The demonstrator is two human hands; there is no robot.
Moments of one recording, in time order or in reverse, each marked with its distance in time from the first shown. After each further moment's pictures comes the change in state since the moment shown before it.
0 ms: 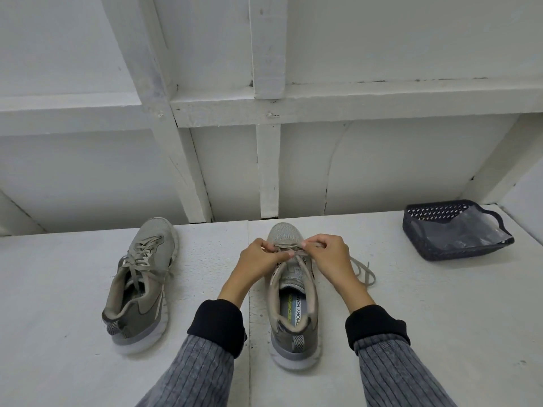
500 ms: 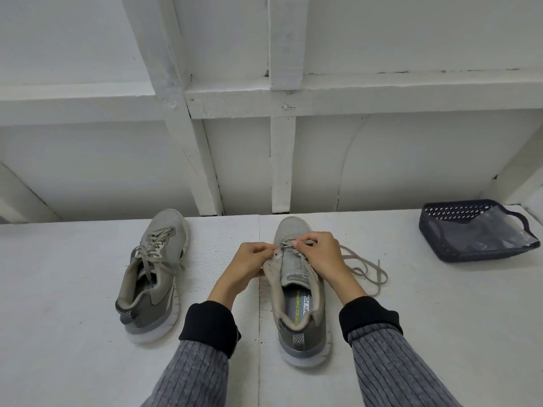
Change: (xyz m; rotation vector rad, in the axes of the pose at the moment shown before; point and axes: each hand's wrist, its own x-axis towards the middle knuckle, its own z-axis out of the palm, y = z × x) left_hand -0.004 -0.026 -0.027 -0.321 -0.136 -0.033; right_hand 0.010 0.001 0.034 -0.069 -0.120 -0.022
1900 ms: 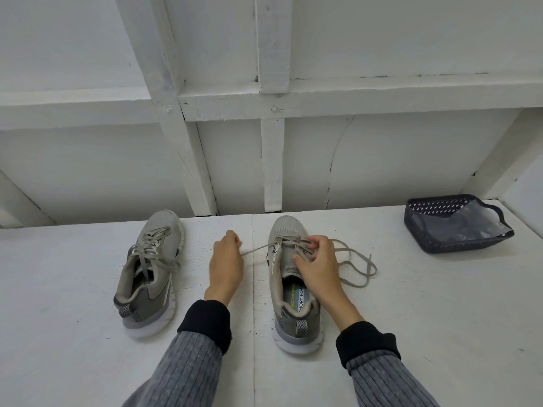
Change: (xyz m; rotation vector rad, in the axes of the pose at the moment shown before) left_hand 0.002 -0.032 -0.014 0.758 0.537 0.351; right_hand -0.058 0.007 -0.002 0.052 0.149 -0.032
